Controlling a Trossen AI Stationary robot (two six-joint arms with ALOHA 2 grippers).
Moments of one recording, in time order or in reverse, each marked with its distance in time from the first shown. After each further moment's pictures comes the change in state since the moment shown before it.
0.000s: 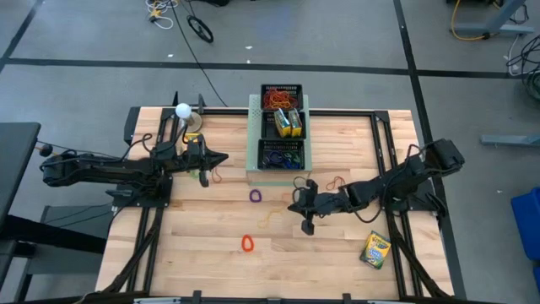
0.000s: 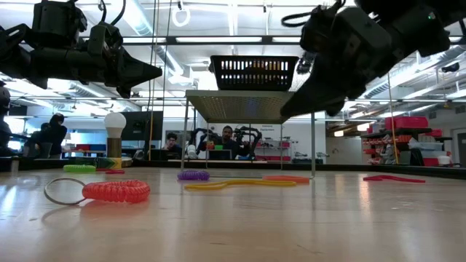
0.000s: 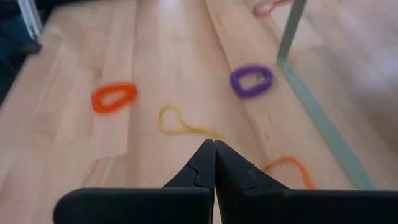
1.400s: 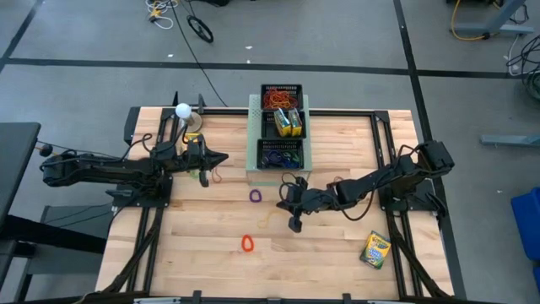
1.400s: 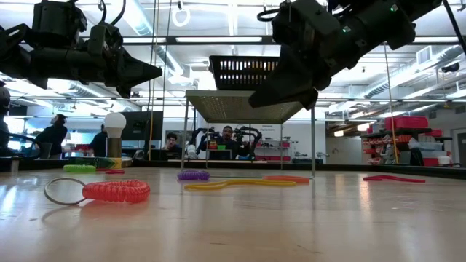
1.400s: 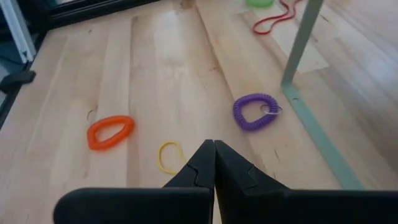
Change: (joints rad) left arm 0.000 0.000 0.000 0.000 0.000 0.000; right arm -0.056 0.095 0.156 -0.045 -0.024 0.002
